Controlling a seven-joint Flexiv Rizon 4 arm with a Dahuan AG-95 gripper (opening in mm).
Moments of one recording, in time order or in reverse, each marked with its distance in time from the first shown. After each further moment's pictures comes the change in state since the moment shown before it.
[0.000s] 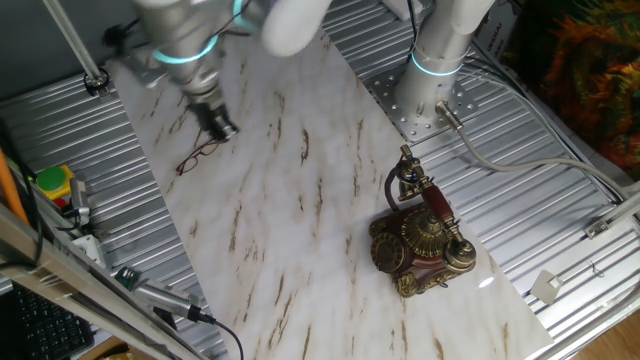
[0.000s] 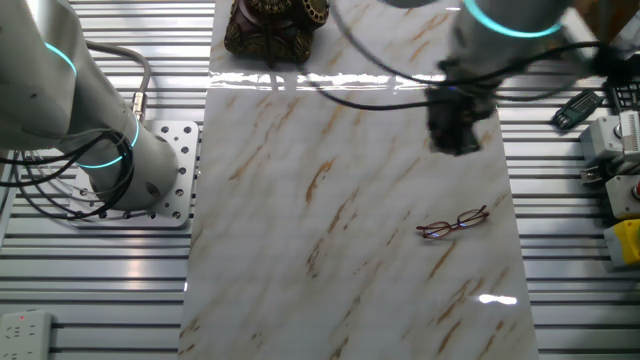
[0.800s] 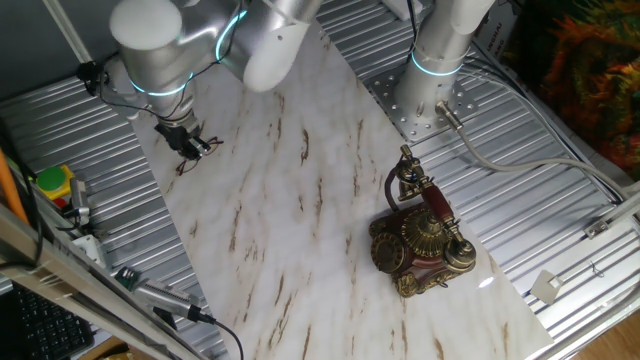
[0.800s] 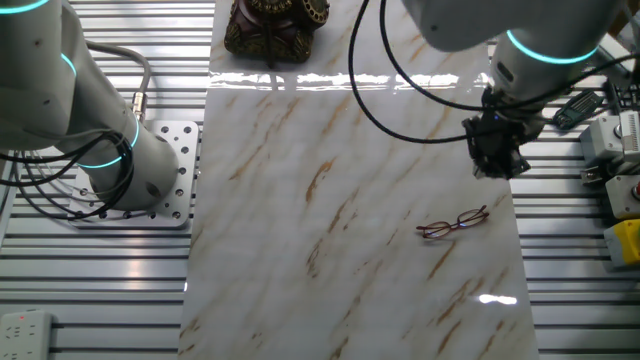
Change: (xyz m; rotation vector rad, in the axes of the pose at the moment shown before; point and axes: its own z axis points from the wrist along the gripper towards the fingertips) arm -0.044 -0.038 0.050 0.068 -0.065 -0.080
